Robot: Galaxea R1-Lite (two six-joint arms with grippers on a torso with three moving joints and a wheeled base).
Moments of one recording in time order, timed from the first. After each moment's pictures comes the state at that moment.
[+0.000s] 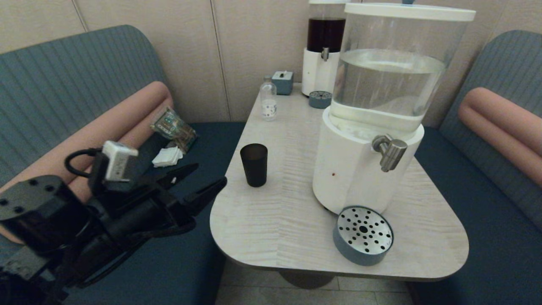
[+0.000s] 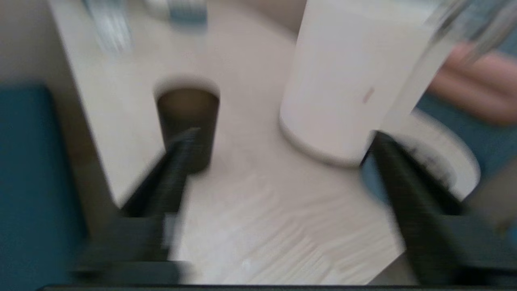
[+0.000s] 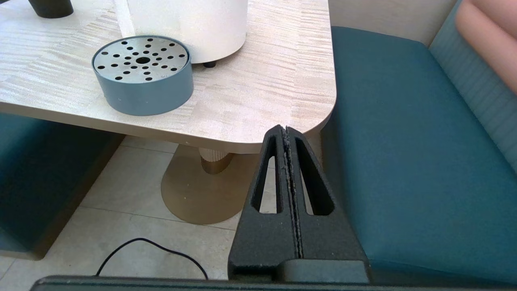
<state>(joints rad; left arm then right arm) -0.30 1.62 -0.28 -1.52 -0.37 -0.13 0.00 0.00 0.00 -0.03 0.01 -0.06</state>
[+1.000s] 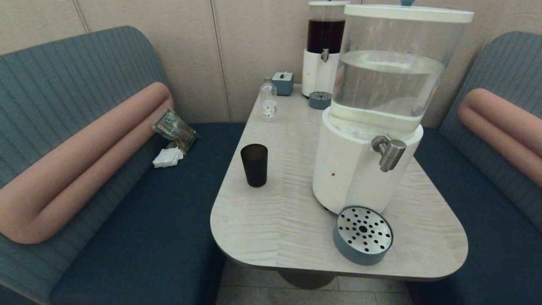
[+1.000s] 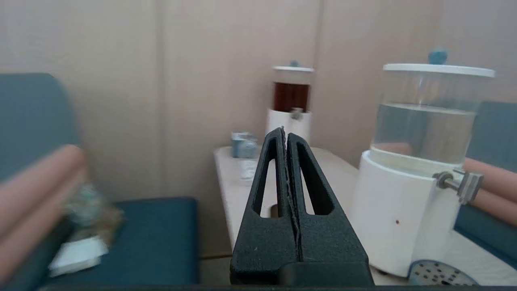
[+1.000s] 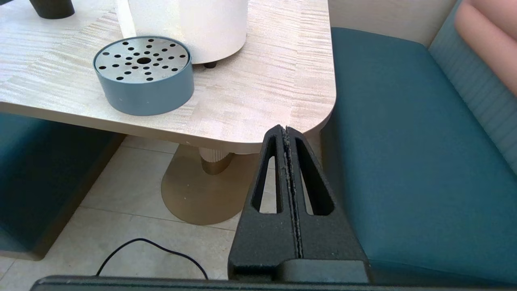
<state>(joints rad) -0.11 0.54 -0.20 -0.92 -0.13 -0.13 0.00 0.00 0.00 -0.03 0.01 -0.06</state>
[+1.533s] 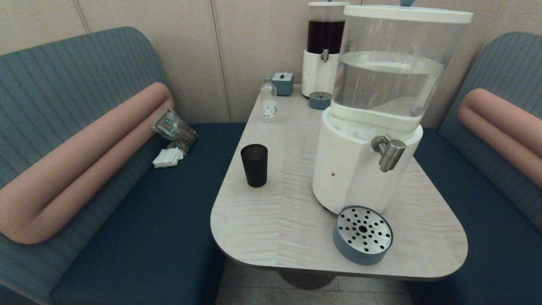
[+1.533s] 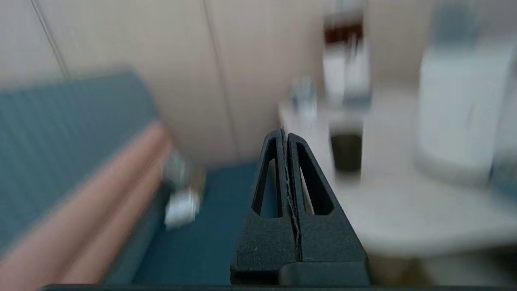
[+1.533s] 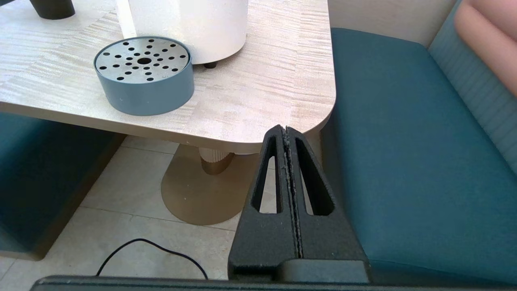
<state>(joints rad) 0.00 0.04 -0.05 -0.42 -0.16 0.13 0.00 0.00 0.00 -0.03 0.01 -0.06</state>
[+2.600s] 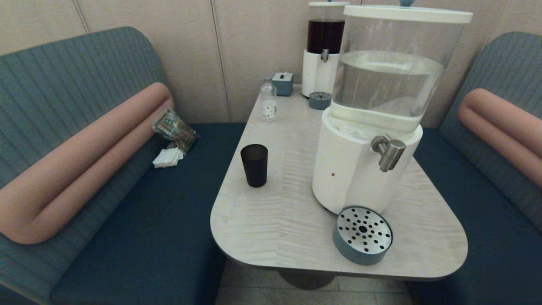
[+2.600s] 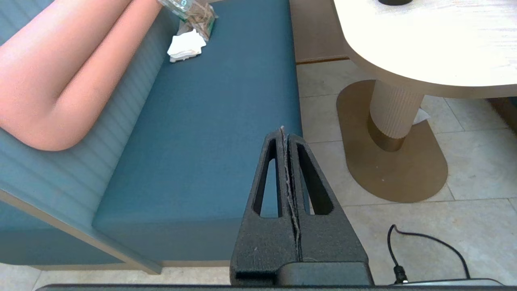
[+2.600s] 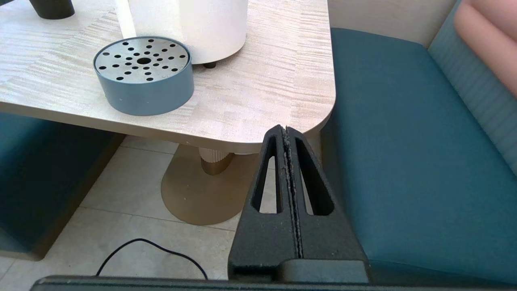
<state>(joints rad) 0.00 0.00 0.00 0.05 -0.03 0.13 0.00 0.00 0.00 -0.03 0.01 -0.06</state>
